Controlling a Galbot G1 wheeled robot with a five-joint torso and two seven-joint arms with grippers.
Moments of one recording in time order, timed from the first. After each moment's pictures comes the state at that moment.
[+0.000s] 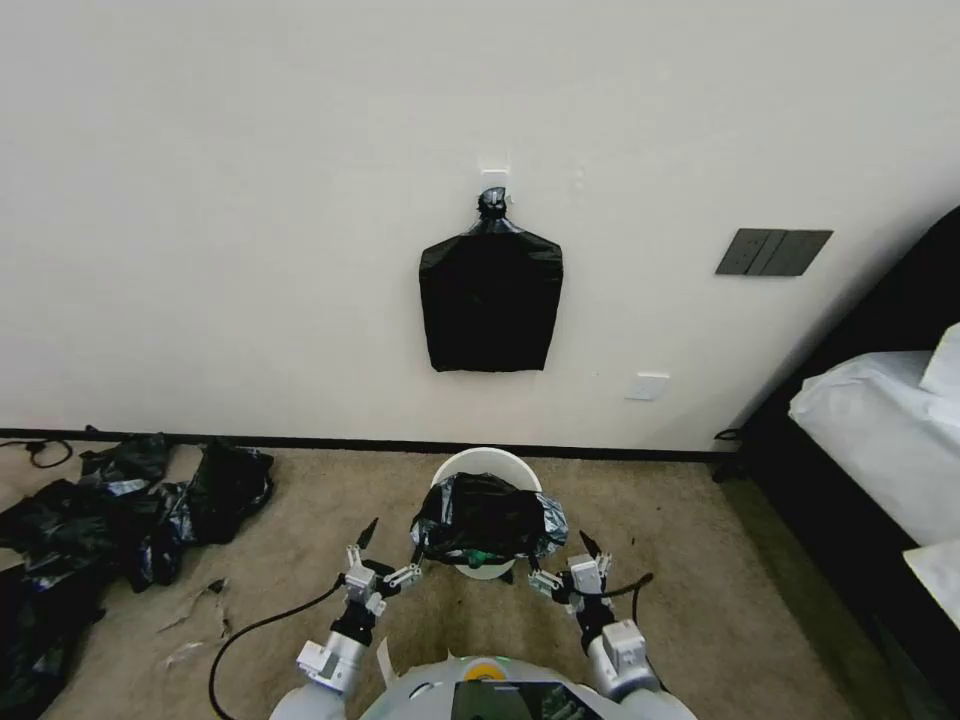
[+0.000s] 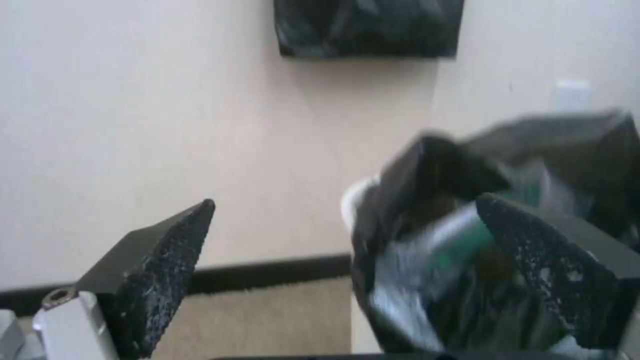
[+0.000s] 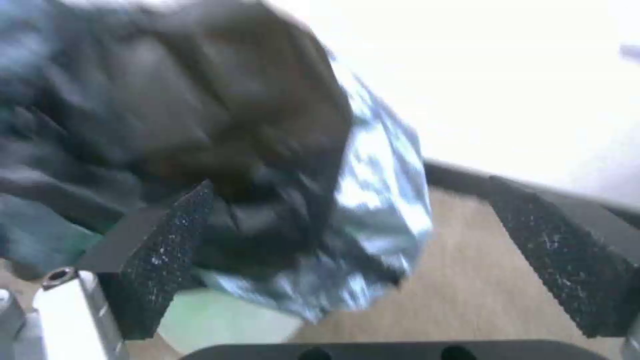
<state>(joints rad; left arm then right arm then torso) 1.76 -1.08 -0.28 -1.89 -0.28 -0.58 -0.08 -1.82 1.05 0.16 2.20 0.09 -0.04 0.38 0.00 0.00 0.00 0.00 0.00</state>
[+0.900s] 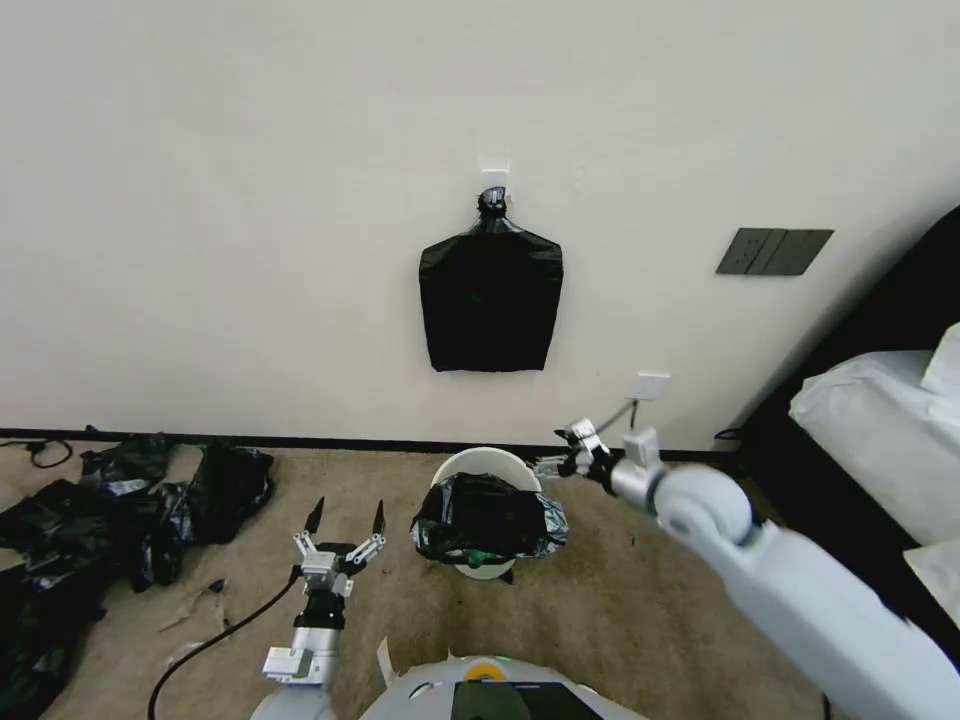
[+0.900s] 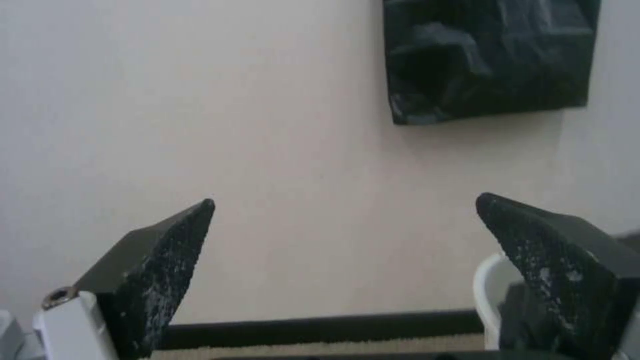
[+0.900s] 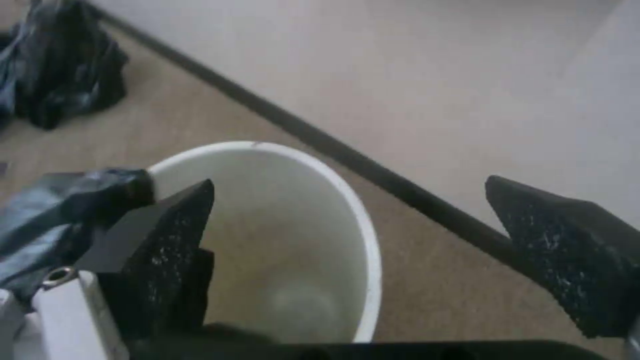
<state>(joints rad) 1.88 -1.26 -0.47 -2.06 -0.10 -0.50 -0.19 -0.89 0.71 0.13 2.02 0.86 -0.69 -0.11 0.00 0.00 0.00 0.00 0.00</state>
